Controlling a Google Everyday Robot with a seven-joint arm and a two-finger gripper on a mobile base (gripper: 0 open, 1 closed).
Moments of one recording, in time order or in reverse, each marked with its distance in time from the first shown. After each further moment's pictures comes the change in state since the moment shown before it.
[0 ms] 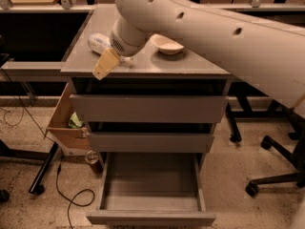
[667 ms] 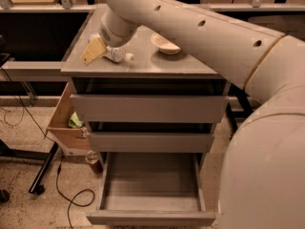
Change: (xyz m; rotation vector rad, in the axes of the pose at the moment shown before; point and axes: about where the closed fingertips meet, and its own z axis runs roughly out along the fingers) arm -0.049 -0.006 0.054 -0.058 -0.028 0.129
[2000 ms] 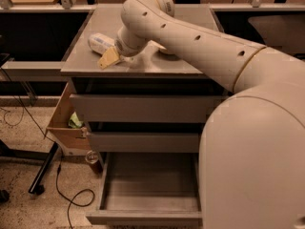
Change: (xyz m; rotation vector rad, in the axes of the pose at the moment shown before) arm 0.037 -0.058 0.056 0.040 0.022 0.141
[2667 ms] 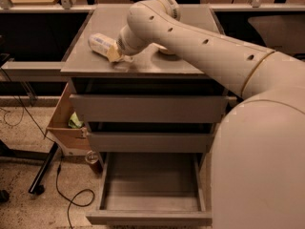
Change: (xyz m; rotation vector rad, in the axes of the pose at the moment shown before) arm -0.012 -0.002 -0.002 -0.014 -0.104 0.023
